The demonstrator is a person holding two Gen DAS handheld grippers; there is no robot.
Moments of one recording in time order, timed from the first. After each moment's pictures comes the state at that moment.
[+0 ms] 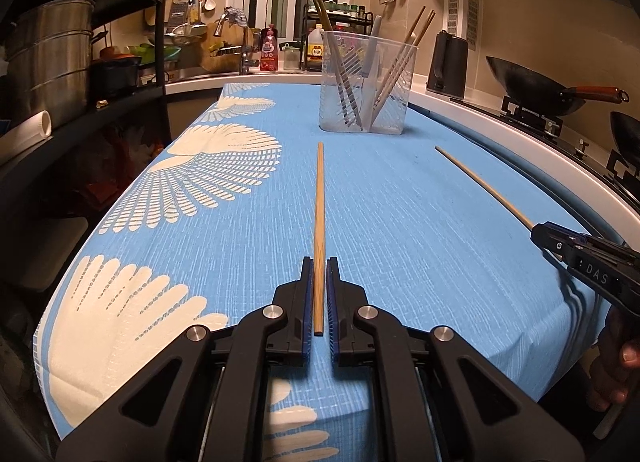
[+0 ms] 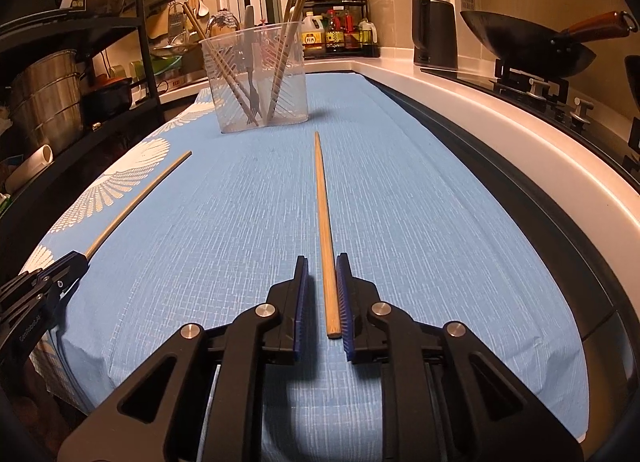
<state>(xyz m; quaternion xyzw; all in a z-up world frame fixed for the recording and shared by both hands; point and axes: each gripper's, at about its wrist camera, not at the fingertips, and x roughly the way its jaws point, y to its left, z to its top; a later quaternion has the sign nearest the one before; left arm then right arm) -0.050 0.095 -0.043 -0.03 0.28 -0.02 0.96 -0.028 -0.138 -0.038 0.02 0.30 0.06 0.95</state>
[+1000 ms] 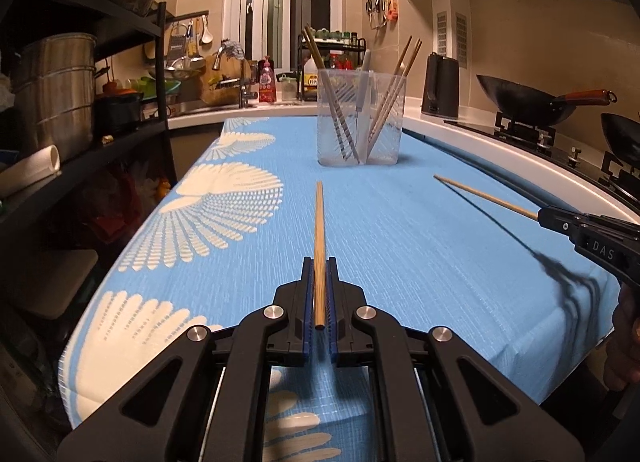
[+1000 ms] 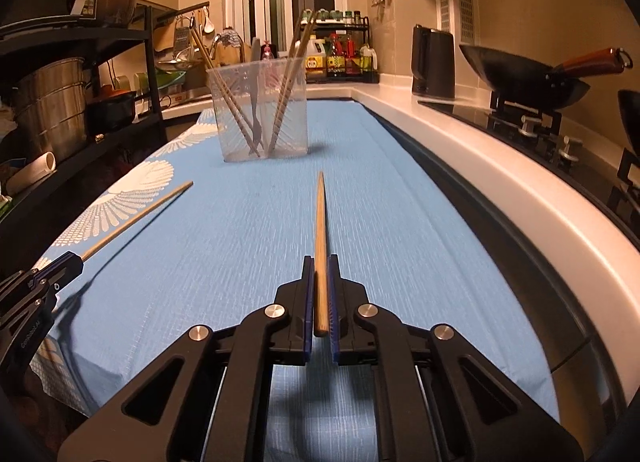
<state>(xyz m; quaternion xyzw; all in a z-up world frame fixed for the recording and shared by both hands) -0.066 0.093 -0.021 0.00 0.22 -0.02 0.98 -0.038 -0.135 -0.008 0.00 0.25 0.05 0.97</state>
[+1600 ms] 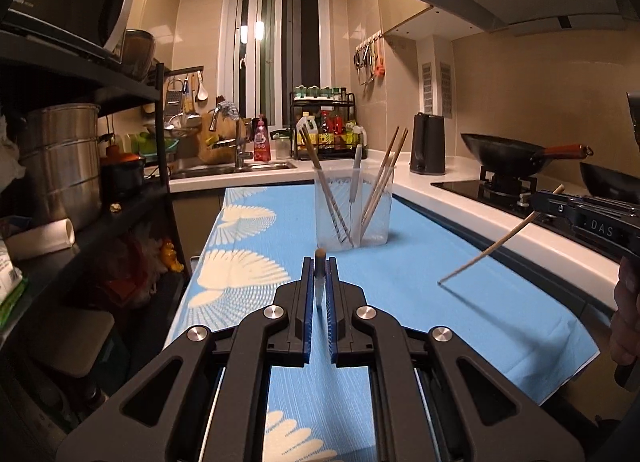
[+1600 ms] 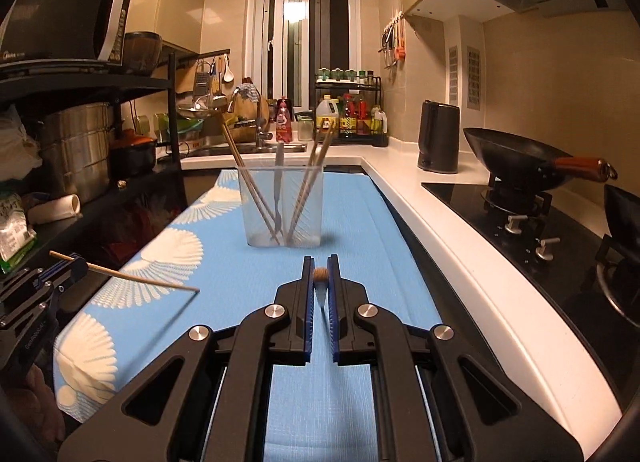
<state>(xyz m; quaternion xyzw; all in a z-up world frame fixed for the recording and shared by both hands) -0.087 0.104 0.071 0.01 0.14 -0.03 0.99 -0.065 -0.129 0.099 -0.02 0.17 0.07 0.98</state>
